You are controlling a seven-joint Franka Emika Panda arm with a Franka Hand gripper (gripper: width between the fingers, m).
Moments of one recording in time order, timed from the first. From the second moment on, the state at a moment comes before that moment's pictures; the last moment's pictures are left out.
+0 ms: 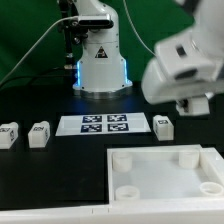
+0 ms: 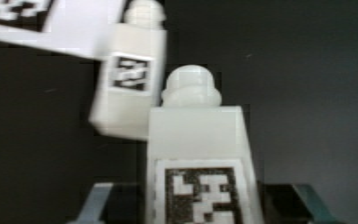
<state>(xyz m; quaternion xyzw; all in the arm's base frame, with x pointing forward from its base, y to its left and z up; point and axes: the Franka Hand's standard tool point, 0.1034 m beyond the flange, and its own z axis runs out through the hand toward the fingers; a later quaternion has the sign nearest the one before) 0.452 0.134 0.100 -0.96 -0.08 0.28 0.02</state>
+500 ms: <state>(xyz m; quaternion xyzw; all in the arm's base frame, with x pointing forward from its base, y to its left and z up) 0.509 0.125 0.146 -1.00 -0.06 0.03 0.03</state>
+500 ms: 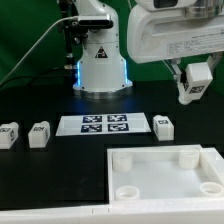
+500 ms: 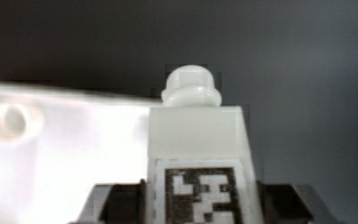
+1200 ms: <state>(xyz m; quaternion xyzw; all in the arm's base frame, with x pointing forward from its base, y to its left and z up) 0.570 0.109 0.159 -0.97 -0.07 -0.22 0.04</state>
